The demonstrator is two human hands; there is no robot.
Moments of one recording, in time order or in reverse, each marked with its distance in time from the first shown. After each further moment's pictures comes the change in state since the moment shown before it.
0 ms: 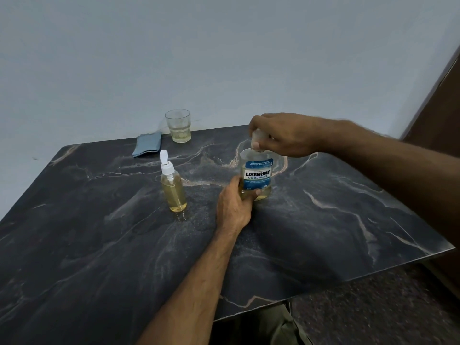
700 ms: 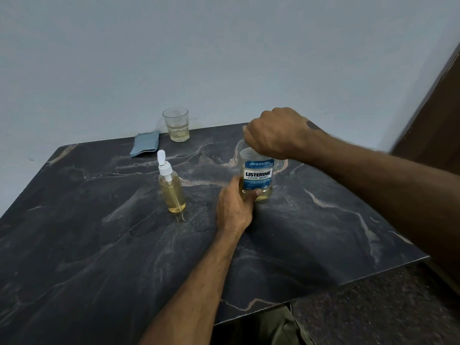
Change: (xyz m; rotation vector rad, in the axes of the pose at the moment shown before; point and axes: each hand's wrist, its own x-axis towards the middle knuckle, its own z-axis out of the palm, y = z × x) left_hand -0.003 0.001 0.002 0.046 0.036 0.006; right_hand 0.029 -0.010 0.024 -0.547 0.251 0.076
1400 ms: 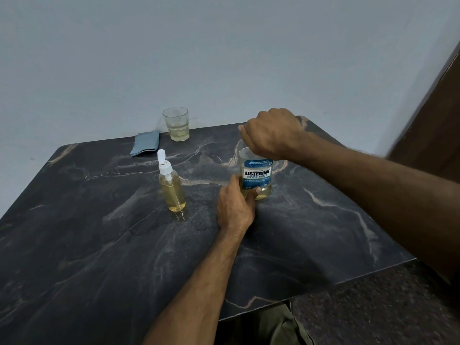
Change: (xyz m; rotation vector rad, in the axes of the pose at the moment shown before) left_hand -0.004 0.010 0.000 0.101 0.027 -0.040; right_hand 0.002 -0.008 0.005 0.070 0.037 0.085
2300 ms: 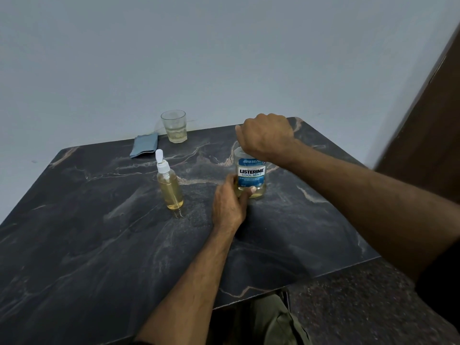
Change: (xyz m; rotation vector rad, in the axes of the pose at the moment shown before) left_hand 0.000 -0.011 0.002 -0.068 -0.009 0.088; right_hand -0.006 -0.008 0.005 0.084 0.025 0.226
